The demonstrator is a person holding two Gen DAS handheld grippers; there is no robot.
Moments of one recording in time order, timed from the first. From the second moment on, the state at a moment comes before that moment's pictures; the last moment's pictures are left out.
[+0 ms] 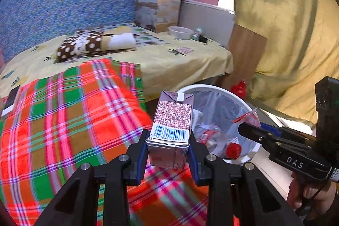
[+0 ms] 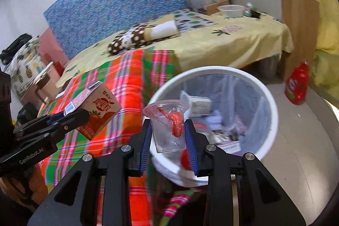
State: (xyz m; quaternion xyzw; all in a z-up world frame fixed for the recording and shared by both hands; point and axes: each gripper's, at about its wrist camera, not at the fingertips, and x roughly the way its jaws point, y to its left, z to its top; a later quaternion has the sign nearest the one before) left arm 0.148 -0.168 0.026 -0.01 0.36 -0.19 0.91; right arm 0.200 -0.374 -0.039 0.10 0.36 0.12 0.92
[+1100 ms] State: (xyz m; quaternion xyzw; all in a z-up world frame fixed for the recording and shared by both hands) left arm 0.206 -0.242 -0.022 0.02 0.42 -0.26 0.87; right arm 0.220 -0.416 -0.071 0.12 0.41 0.05 0.90
